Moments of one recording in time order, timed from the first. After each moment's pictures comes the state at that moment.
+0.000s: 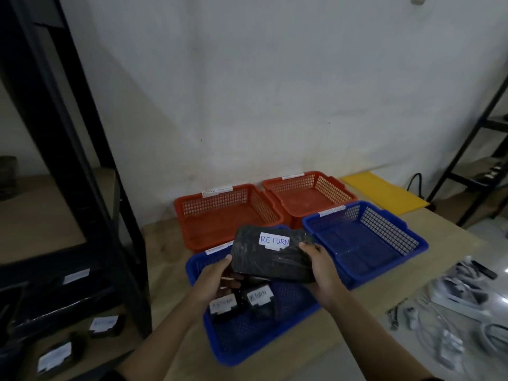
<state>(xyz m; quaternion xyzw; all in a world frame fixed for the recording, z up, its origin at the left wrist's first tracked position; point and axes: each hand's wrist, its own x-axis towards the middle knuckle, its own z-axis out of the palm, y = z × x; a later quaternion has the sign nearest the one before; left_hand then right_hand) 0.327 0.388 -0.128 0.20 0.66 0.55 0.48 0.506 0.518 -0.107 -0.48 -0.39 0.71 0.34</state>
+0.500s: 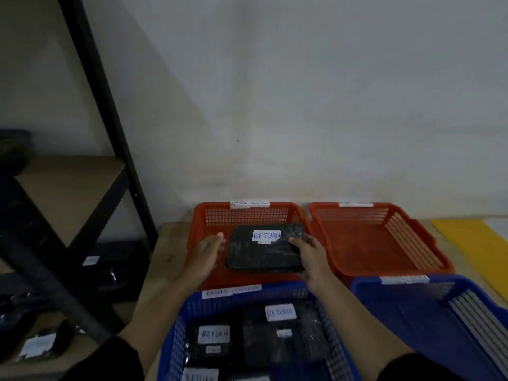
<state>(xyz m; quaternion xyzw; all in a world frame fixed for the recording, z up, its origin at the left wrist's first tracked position) 0.209 0.525 -0.146 0.15 0.77 0.55 0.27 0.338 0.708 -0.145 -0.44 -0.49 0.72 0.20</state>
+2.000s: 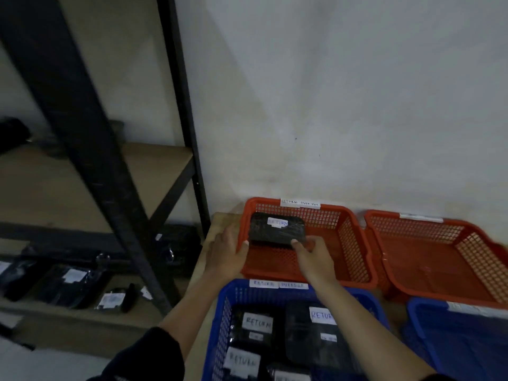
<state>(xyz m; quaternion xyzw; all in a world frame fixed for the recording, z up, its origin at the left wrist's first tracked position) 0.199 0.472 -0.161 0.17 0.91 0.38 0.08 0.303 0.630 -0.135 -0.37 -0.75 0.53 0.13</state>
